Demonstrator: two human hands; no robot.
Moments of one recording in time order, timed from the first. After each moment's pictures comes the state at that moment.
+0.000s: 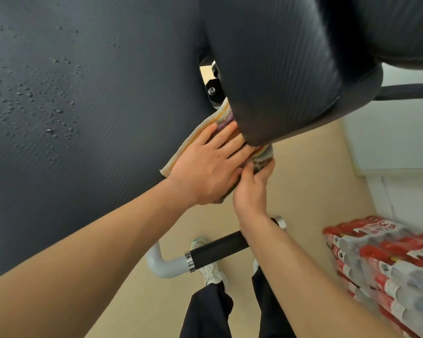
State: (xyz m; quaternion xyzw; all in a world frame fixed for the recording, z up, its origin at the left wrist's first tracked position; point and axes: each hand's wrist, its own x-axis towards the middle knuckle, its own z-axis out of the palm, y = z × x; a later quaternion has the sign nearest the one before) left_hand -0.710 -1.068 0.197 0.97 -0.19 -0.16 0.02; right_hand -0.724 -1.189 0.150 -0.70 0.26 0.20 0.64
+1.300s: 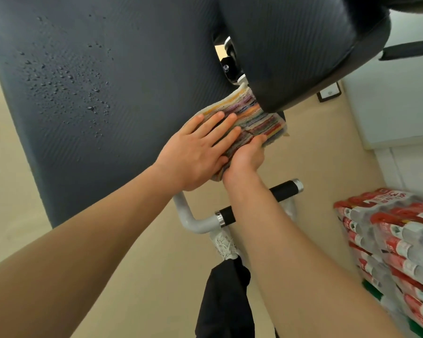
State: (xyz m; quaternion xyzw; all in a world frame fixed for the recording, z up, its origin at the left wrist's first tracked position) left_hand -0.766 -1.013 0.227 0.96 -0.22 -0.19 -0.06; right_hand -0.737 -1.120 0.185 -0.42 0.51 0.18 0.73
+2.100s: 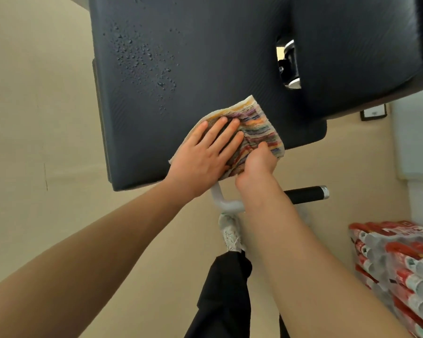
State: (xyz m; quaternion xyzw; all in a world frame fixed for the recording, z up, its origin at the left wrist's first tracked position) left_hand -0.839 -0.994 0.254 0.98 -0.07 -0.18 -0.08; right_hand -0.766 -1.094 0.244 -0.45 0.52 0.29 0.66
